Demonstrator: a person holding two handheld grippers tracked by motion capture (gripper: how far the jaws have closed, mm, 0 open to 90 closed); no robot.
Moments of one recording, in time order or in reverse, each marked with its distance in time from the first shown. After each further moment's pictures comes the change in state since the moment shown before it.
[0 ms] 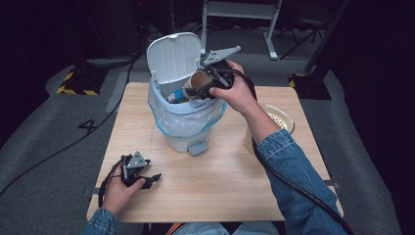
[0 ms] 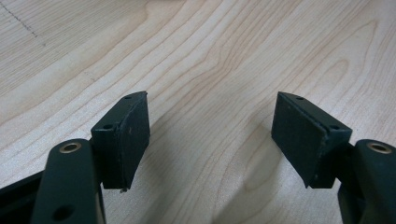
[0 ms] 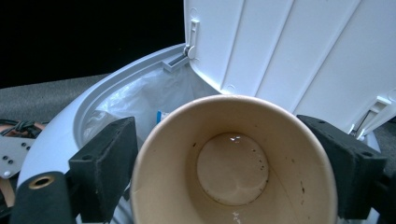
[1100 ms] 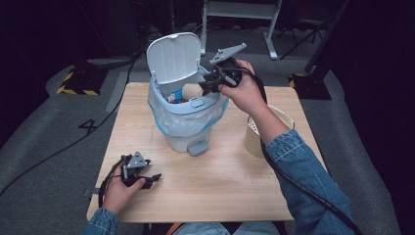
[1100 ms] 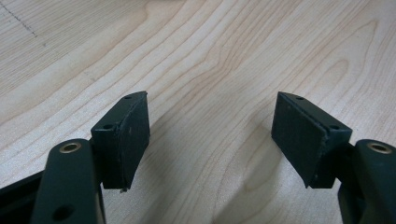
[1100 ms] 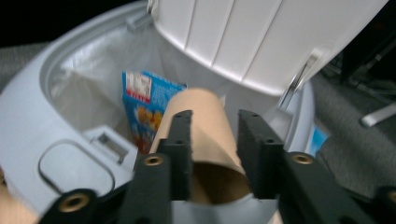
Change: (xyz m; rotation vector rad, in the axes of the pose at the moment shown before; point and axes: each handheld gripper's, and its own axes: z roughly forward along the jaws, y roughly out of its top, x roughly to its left) left arm 0.000 0.000 0.000 -0.001 0.000 -0.001; right arm 0.002 0.002 -0.025 0.159 -0.142 -0.008
